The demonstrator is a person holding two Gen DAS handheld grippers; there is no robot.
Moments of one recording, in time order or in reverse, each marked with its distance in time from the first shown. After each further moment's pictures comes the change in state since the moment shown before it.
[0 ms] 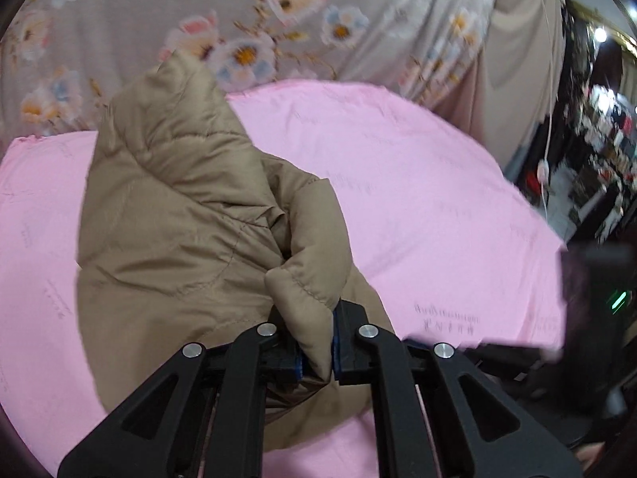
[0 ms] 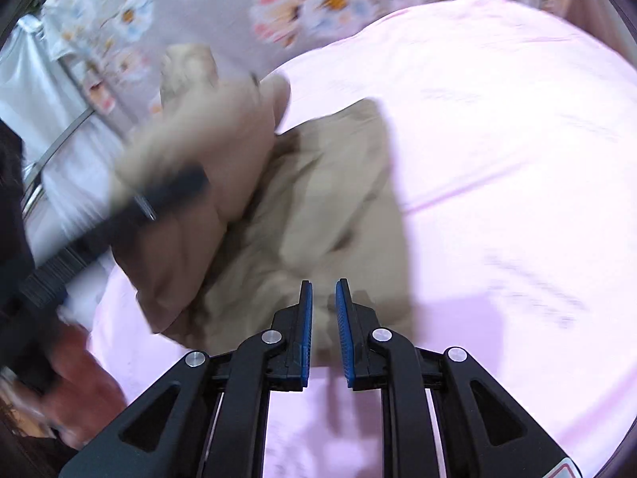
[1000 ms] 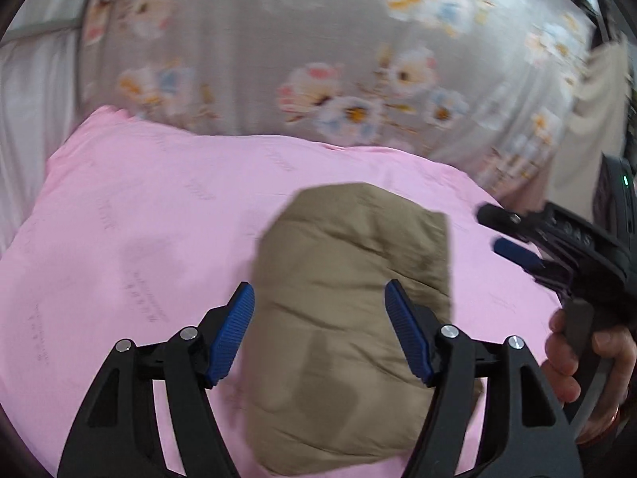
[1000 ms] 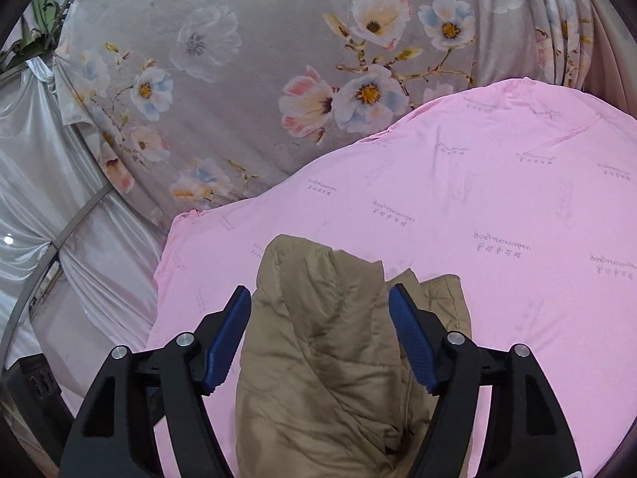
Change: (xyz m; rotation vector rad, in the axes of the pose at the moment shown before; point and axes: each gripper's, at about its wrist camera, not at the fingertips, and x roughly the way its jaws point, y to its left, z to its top) left arm -0.104 0.139 0.029 -0.314 -0.187 0.190; right arm 0.013 0.087 0.172 0.036 -0.183 0.043
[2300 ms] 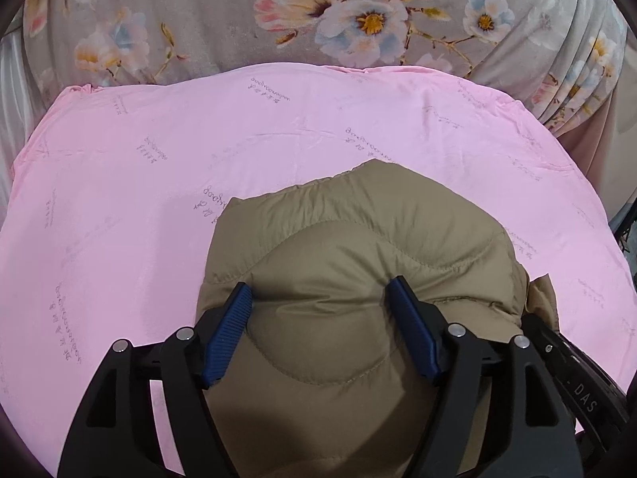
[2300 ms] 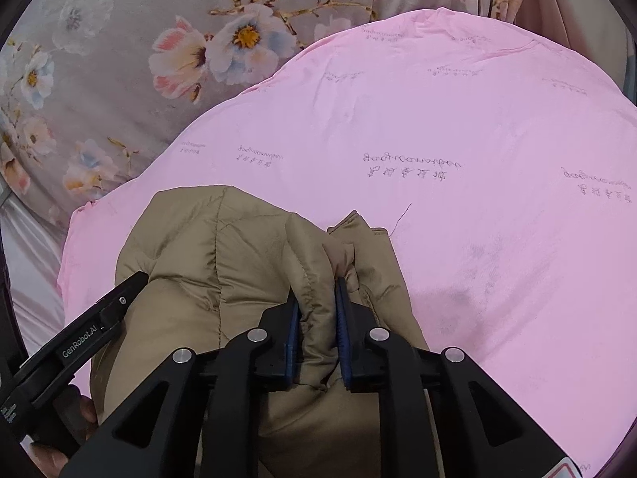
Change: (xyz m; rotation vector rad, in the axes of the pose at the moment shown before) left arm 0.208 -0.067 -0.018 0.122 0.186 0.136; right arm 0.105 -0.127 -0.060 0.079 0.061 -0.233
